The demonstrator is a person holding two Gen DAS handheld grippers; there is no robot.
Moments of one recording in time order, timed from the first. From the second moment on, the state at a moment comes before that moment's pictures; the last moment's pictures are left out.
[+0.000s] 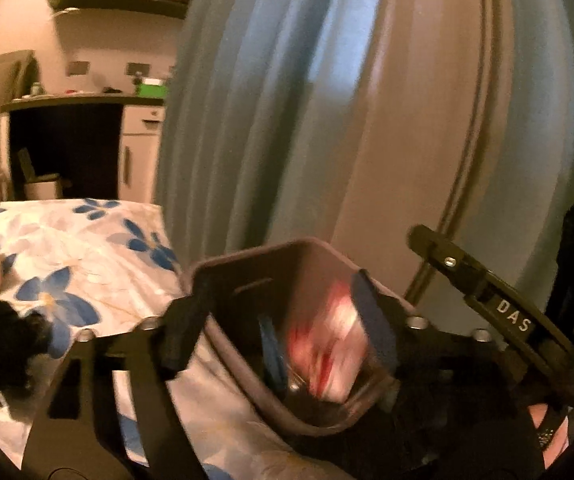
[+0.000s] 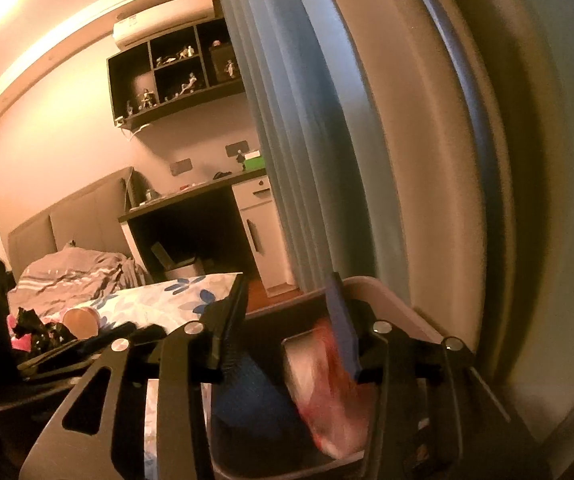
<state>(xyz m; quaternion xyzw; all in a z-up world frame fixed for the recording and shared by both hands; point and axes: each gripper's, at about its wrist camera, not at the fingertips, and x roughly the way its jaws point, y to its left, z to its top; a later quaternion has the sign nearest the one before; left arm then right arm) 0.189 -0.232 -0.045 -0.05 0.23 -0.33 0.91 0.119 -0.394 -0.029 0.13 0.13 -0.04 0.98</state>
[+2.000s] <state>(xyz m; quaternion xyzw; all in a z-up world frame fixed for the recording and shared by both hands) 0.114 0.038 -0.055 -0.07 0.17 0.05 0.98 0.222 -0.132 -0.073 0.05 0.25 0.17 0.95</state>
